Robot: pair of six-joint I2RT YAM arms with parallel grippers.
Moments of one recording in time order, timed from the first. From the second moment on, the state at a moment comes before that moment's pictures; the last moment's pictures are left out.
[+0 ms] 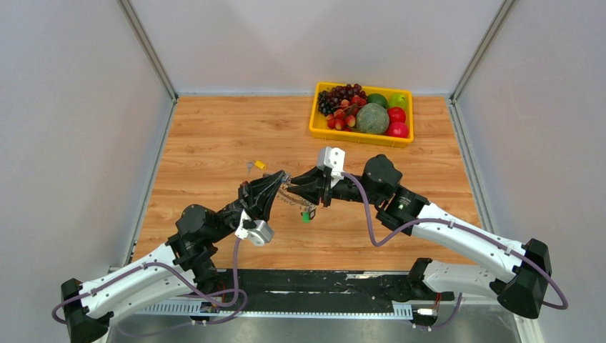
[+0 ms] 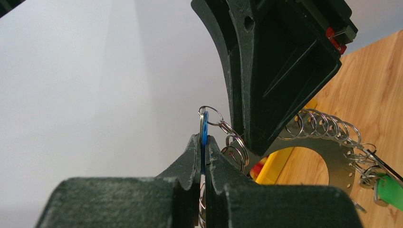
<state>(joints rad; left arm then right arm) -0.98 0.56 0.45 0.45 0.12 0.93 0.96 1.09 0.91 0.22 -0.44 -0.07</state>
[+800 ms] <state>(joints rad) -0.99 0.61 0.45 0.45 0.09 0.93 0.97 1.02 0.89 0.24 -0.43 -0.07</state>
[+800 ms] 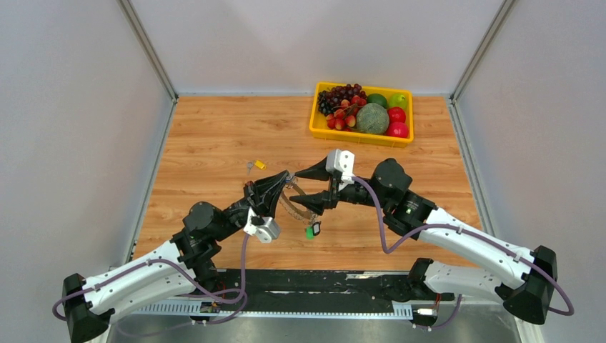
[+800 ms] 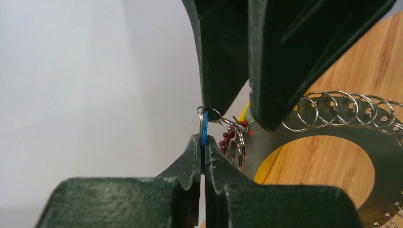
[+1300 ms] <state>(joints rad) -0.99 0.63 0.45 0.44 -0.02 0.94 0.97 0.99 0.88 0.27 -0.37 -0.07</state>
